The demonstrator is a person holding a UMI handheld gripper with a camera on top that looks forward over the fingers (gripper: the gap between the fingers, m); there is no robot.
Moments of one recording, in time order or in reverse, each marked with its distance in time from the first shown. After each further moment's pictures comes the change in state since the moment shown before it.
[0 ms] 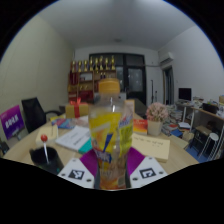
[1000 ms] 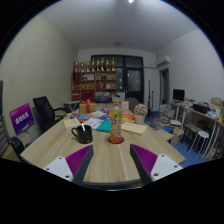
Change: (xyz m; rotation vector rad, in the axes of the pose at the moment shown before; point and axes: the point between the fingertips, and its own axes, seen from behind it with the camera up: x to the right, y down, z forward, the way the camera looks) arm -0.024 -0.007 -0.300 -0.032 0.016 -0.014
